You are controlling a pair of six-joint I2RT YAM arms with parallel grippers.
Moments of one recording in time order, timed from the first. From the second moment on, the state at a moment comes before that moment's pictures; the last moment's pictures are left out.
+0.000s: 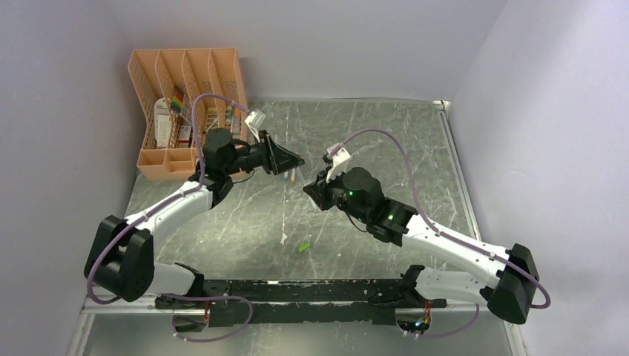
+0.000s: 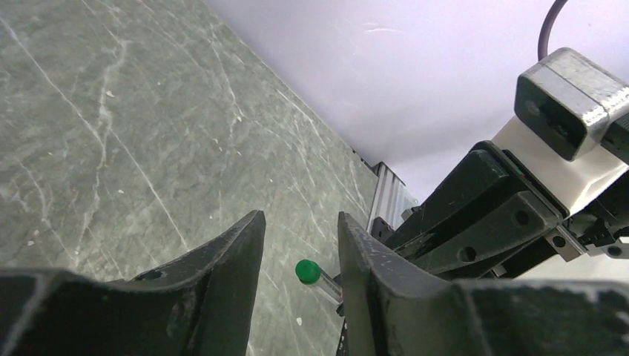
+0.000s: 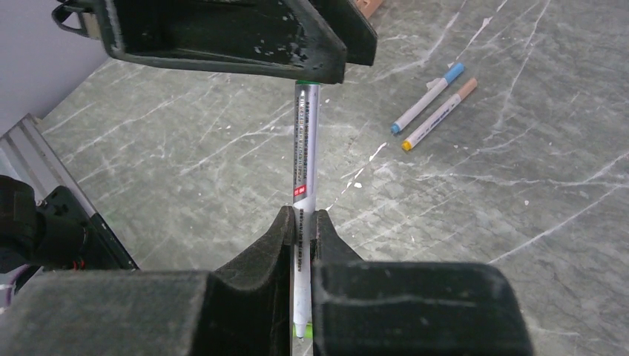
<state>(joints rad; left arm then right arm) -0.45 1.33 0.81 0.53 0.75 -0.67 0.95 1.08 0.80 -0.01 0.14 0.26</state>
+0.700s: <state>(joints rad) -0.45 1.46 0.87 0.55 1.03 -0.72 0.95 1.08 0.80 0.00 0.14 0.23</state>
